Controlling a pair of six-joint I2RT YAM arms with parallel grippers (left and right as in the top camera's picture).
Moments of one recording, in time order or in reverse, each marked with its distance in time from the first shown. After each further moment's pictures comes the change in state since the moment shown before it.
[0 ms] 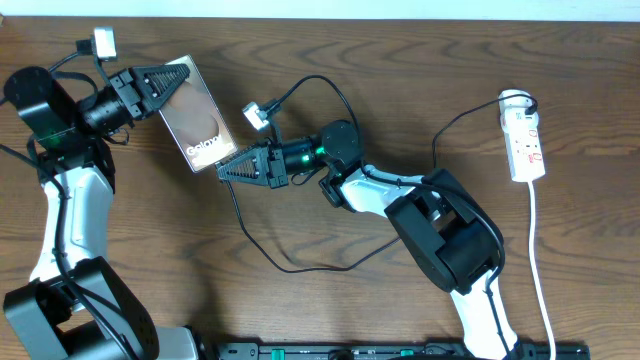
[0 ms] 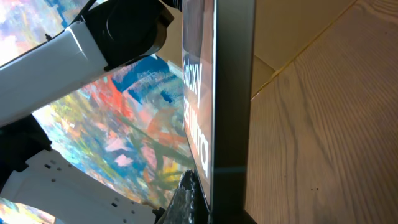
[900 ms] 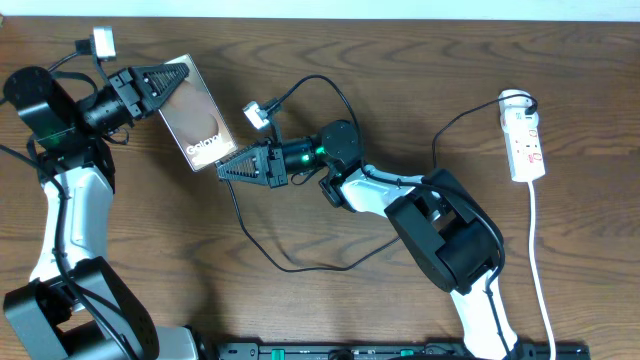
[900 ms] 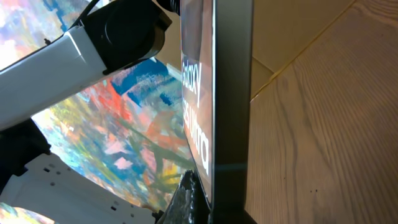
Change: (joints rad) left arm 0.000 0.000 0.000 0.000 -0.011 0.000; right arm 0.000 0.000 0.000 -0.002 0.013 0.003
